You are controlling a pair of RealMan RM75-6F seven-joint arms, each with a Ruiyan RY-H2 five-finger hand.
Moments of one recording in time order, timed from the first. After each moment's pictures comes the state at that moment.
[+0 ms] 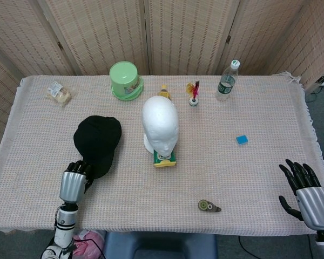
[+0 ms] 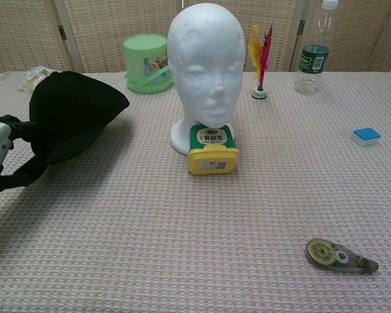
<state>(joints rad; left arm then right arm) -0.37 -2.20 -0.10 -0.26 1.54 1.76 -0.12 0.01 -1.02 -0.02 -1.70 -1.66 1.54 -0.06</state>
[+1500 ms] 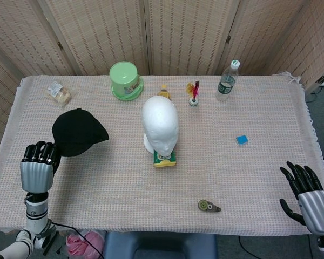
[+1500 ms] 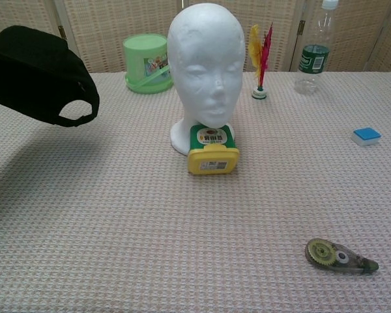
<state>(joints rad) -0.47 -1.81 -0.17 -0.68 1.57 2.00 0.22 -0.01 -1.00 -0.04 -1.70 -1.71 1.59 -0.04</state>
